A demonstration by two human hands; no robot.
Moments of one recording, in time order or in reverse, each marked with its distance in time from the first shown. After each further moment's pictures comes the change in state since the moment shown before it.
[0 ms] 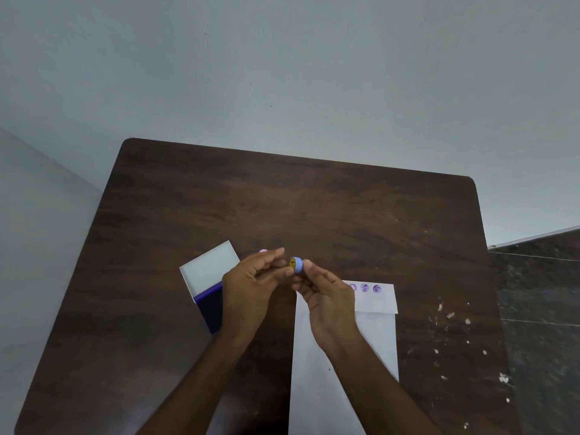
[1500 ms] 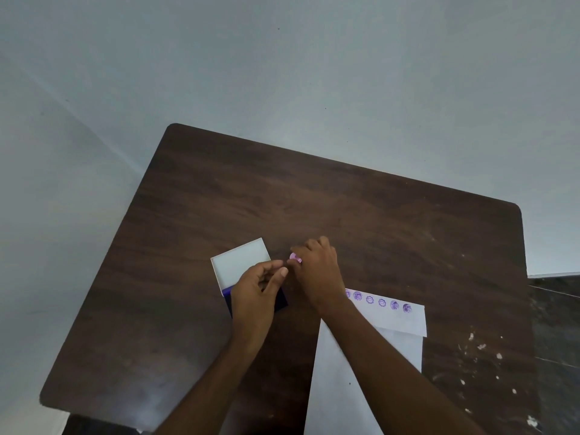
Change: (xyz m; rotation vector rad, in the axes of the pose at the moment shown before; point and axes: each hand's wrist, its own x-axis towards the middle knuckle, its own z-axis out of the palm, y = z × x) left_hand 0.000 -0.051 -0.022 -0.023 0.137 -0.275; right_hand 0.083 0.041 0.048 -1.815 -0.293 -0.822
